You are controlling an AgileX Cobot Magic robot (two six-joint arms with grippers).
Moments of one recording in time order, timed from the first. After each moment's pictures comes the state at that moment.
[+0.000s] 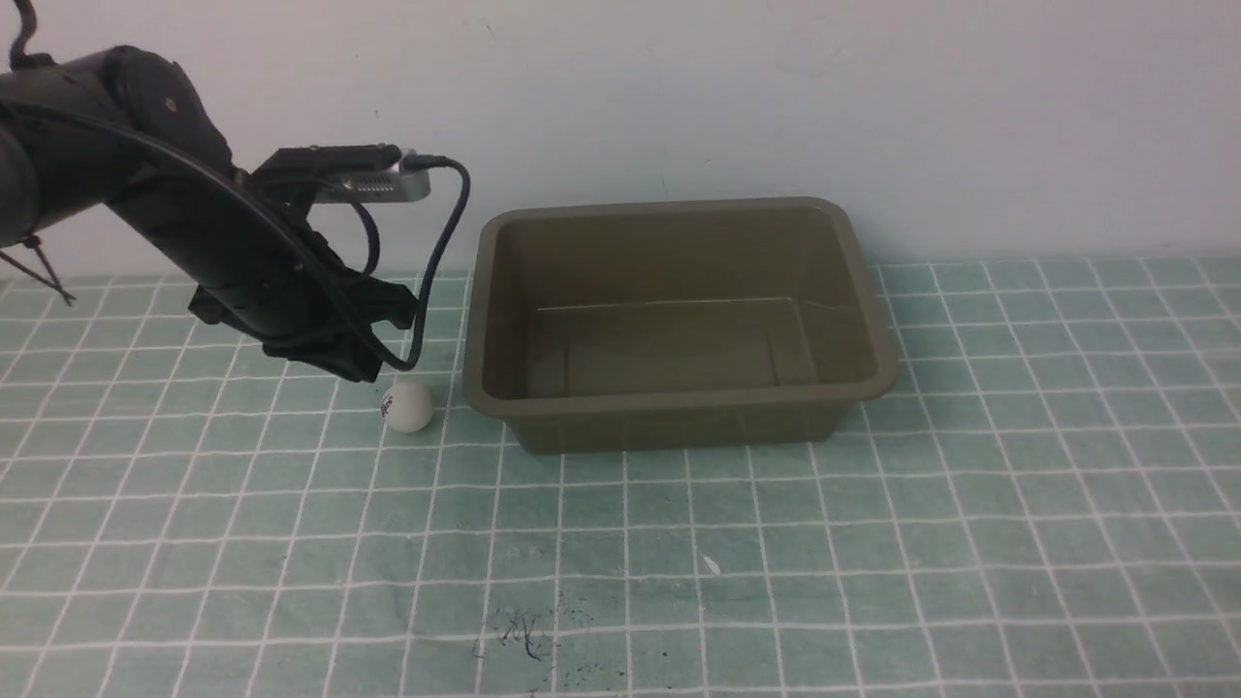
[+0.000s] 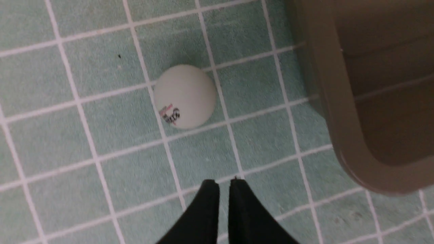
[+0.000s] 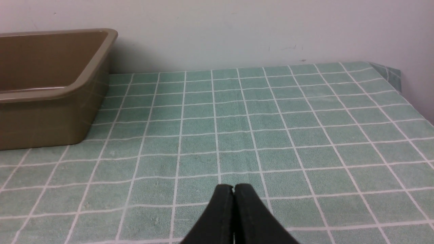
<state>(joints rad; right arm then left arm) -0.02 -0.01 0.02 -0.21 0.38 0.30 -0.08 1.91 -1.48 -0.32 0.92 0.27</state>
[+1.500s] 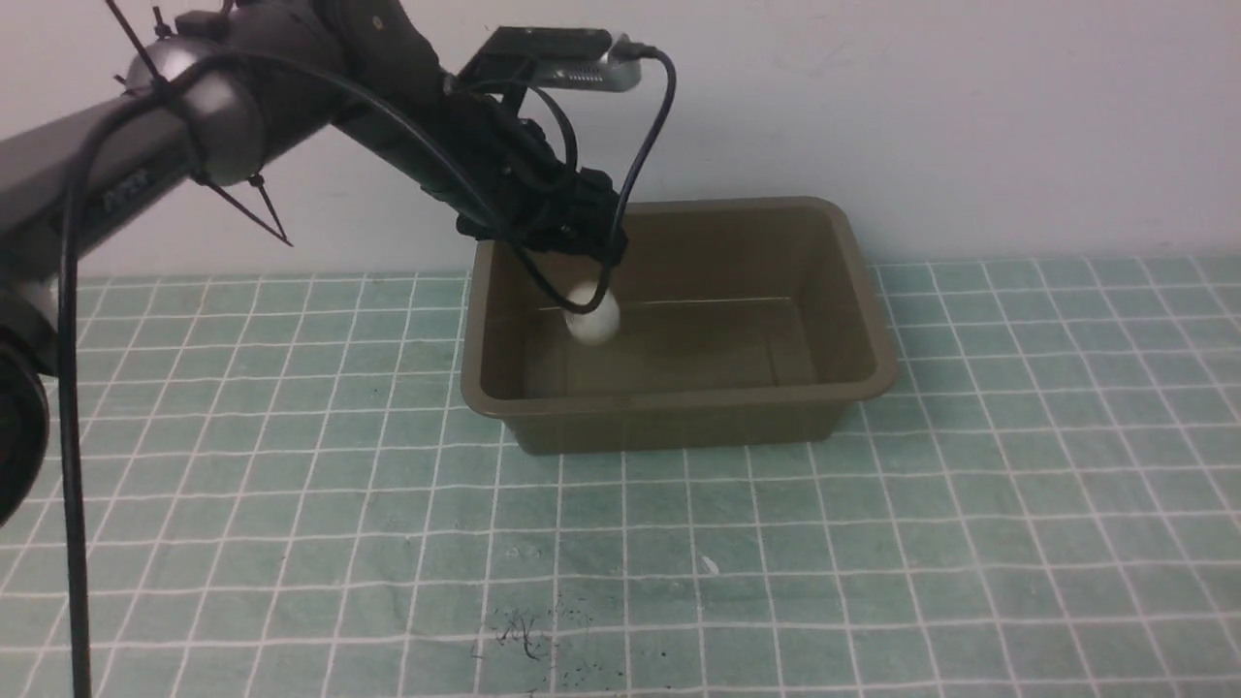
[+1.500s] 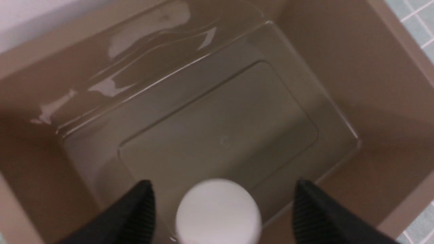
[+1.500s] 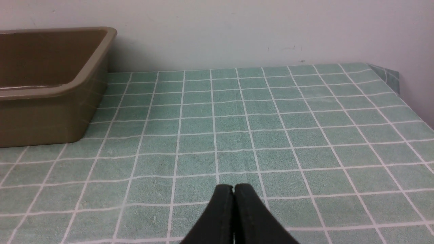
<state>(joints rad) -0.02 -0.01 0.02 -0.21 0.38 0.29 -0.29 2.06 -1.85 -0.47 0.87 0.36</state>
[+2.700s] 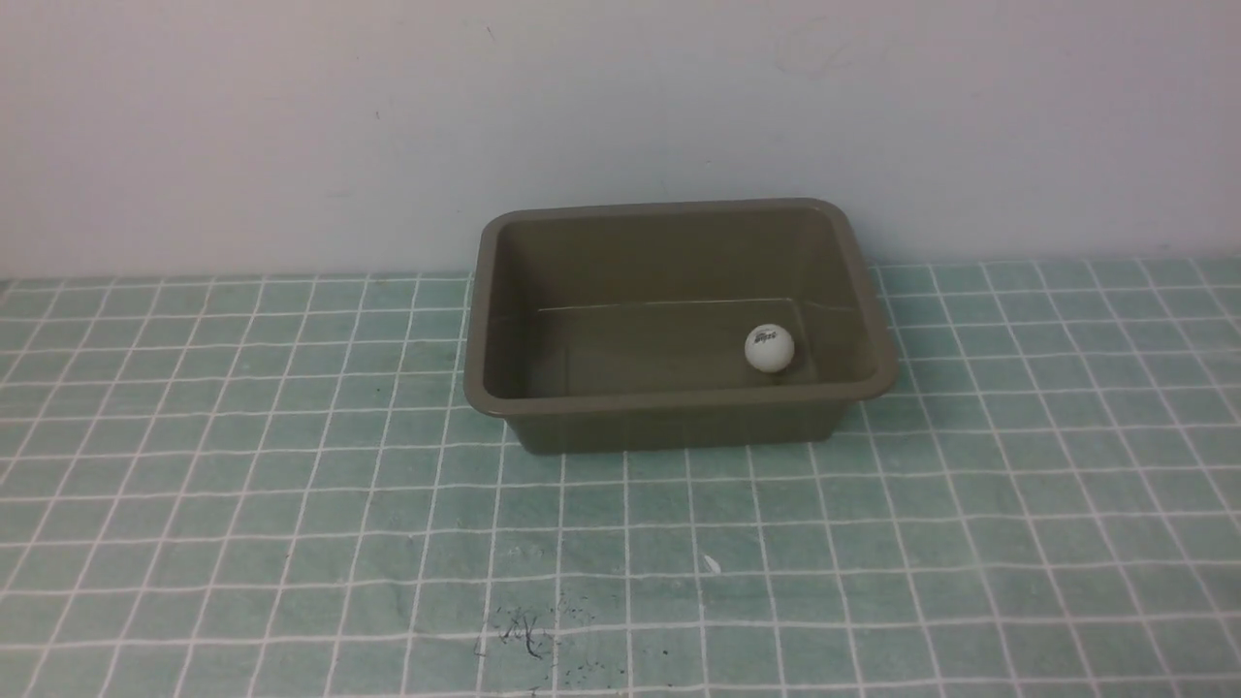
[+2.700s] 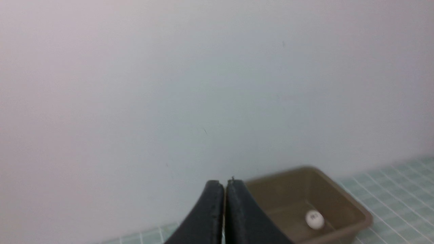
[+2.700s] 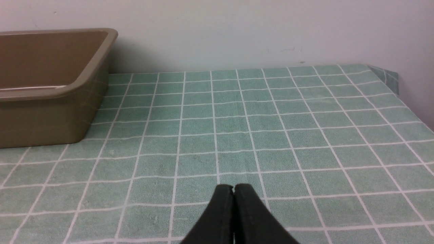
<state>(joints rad) -0.02 -0.01 0.02 -0.21 0.38 0.29 -0.28 0.29 -1.07 0.00 0.81 0.00</state>
